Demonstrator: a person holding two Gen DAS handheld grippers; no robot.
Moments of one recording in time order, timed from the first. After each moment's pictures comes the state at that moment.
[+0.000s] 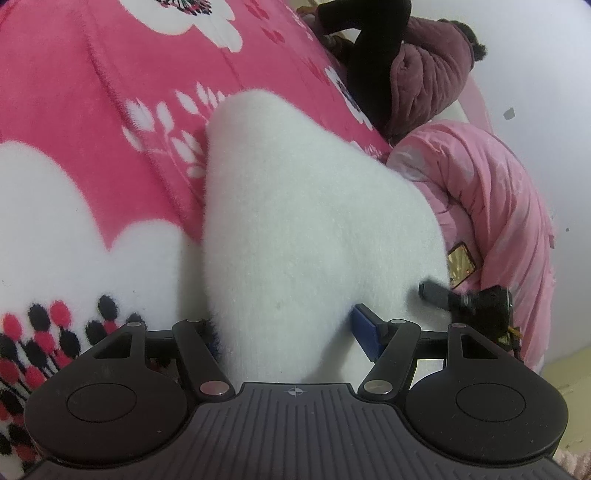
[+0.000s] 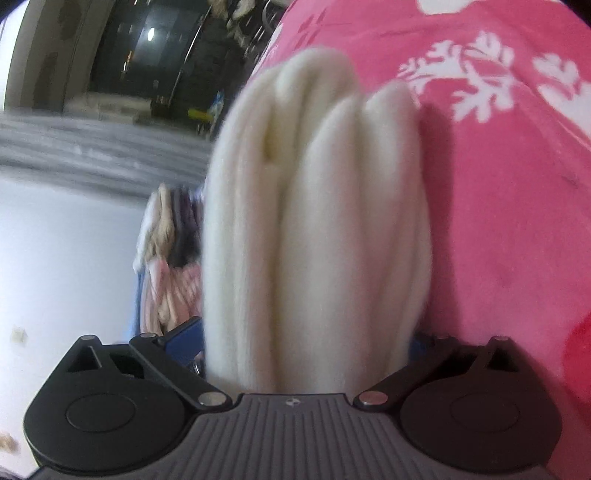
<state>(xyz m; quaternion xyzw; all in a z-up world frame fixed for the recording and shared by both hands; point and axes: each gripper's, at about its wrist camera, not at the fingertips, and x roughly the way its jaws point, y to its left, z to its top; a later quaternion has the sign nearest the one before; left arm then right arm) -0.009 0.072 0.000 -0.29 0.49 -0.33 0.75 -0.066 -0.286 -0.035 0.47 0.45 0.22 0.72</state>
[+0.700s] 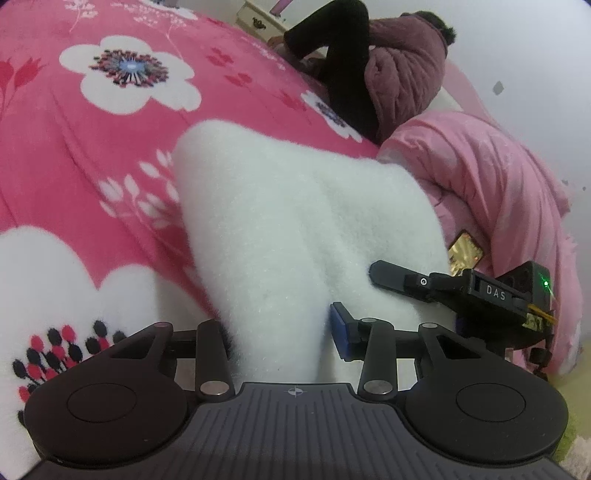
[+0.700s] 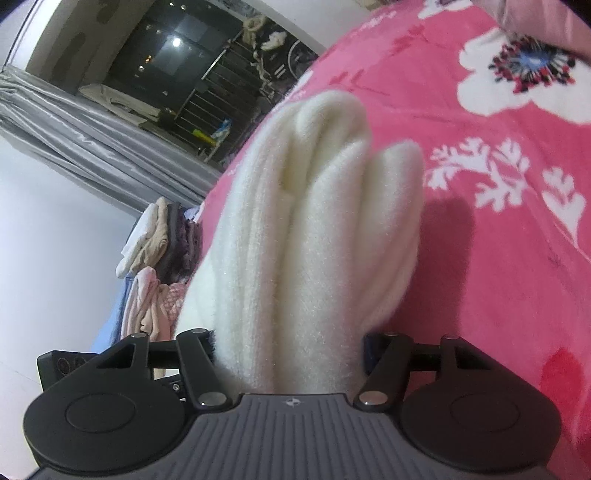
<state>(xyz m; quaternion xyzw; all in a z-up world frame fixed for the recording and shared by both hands) -0.039 0.052 0.061 -0.21 0.44 -0.31 0.81 -0.080 -0.245 0.034 0.36 0.40 0.20 0.82</state>
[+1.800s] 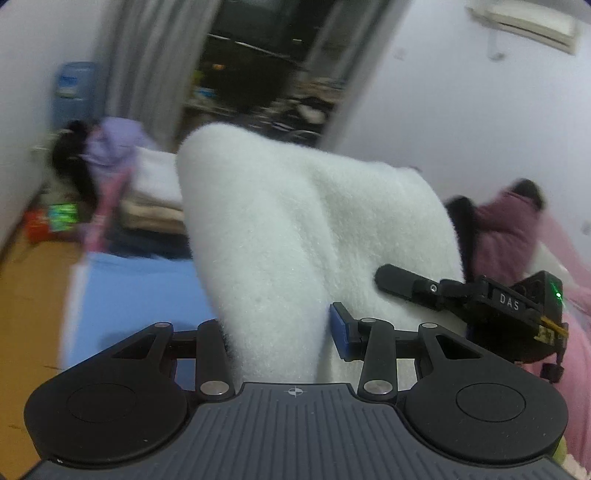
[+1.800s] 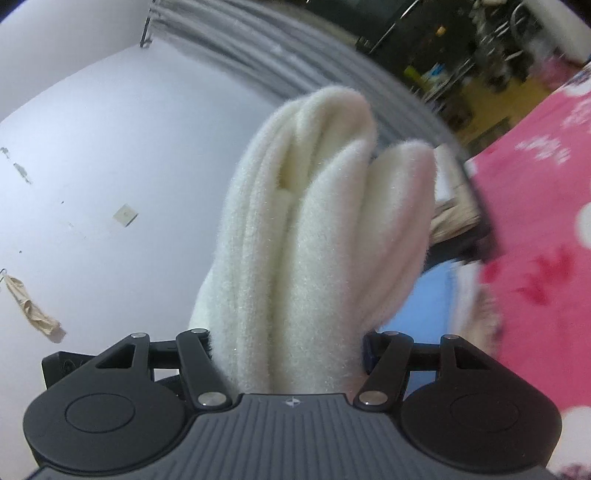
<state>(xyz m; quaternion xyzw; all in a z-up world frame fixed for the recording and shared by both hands) -0.131 0.308 0.330 -0.19 0.31 -0.01 0.93 0.016 0.073 0.252 0.33 0.36 0.50 0.71</state>
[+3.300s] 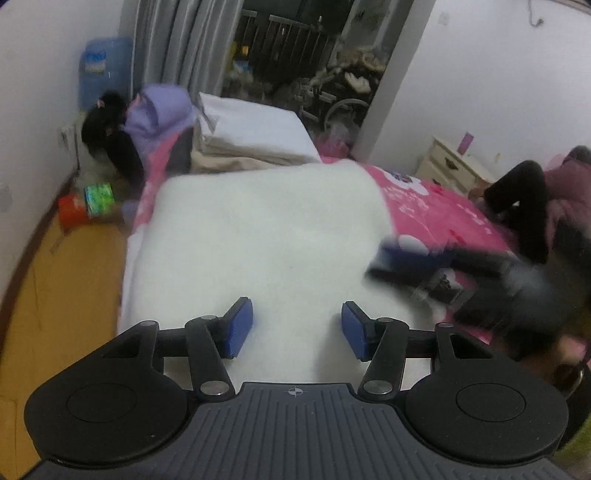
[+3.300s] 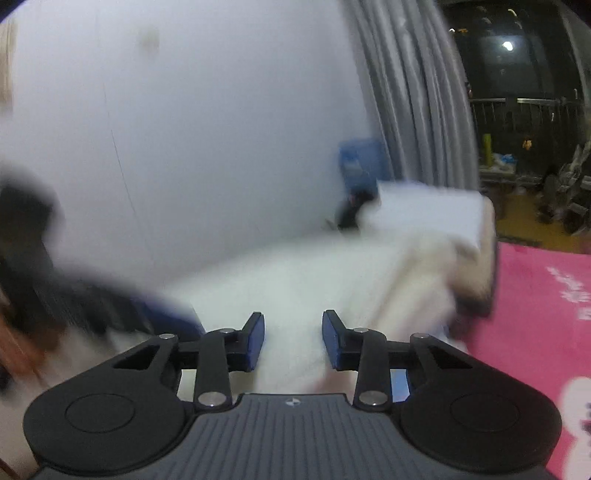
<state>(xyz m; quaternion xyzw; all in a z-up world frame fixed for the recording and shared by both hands) -0.078 0.371 0.199 -0.16 0.35 0.01 0.92 0.017 0.178 0.161 -0.04 0.24 0.53 0.82</state>
